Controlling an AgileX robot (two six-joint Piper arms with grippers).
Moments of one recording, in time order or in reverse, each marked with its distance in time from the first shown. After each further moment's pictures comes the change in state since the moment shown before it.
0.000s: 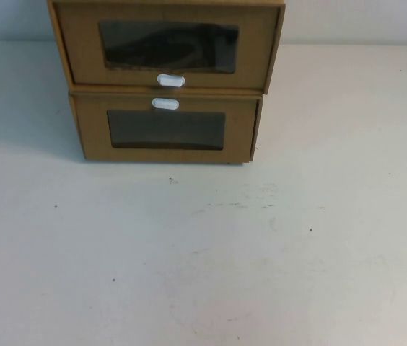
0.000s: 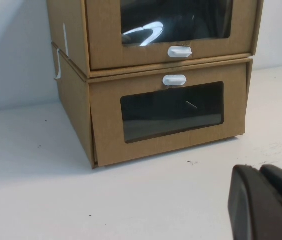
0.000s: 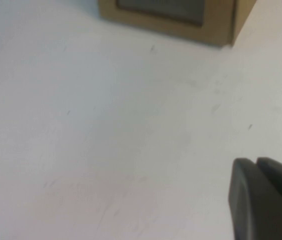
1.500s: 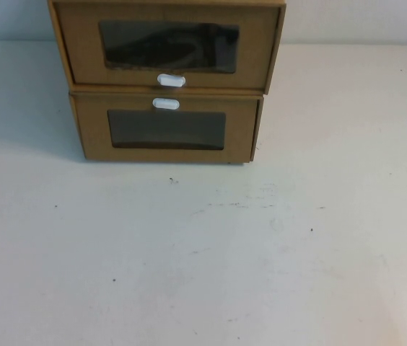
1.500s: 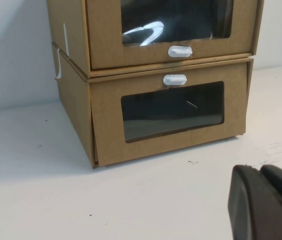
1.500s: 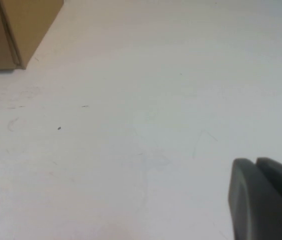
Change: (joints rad) right arm -0.663 -0.475 0.806 0.154 -0.582 -0.317; left arm 0.000 0.000 0.000 0.000 -0.001 0.000
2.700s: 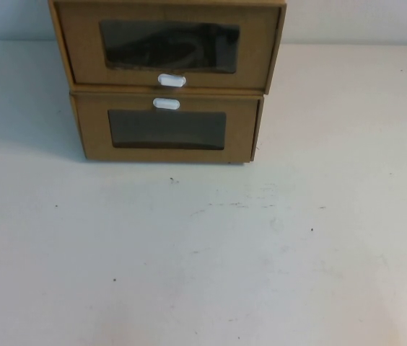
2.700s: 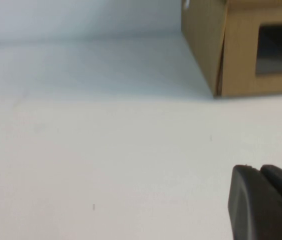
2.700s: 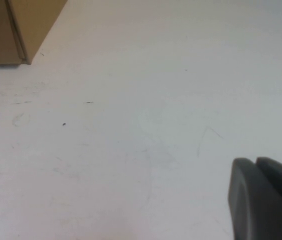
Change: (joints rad) right arm 0.000 -0.002 0.000 0.036 0.018 -0.039; left arm 0.336 0.000 0.000 0.388 0.159 -0.356
